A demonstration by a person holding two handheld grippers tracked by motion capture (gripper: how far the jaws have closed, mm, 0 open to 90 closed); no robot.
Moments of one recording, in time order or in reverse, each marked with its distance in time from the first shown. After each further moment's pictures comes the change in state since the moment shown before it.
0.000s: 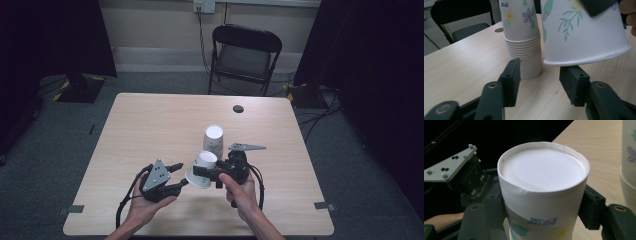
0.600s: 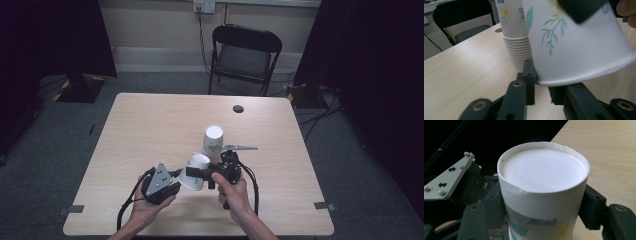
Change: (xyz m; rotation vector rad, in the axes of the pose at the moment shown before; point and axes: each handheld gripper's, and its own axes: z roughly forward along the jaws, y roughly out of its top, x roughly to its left) left arm -0.004 -0.006 0.003 0.001 0.012 0.046; right arm -0.001 -0.005 0.019 0.026 0.038 0.106
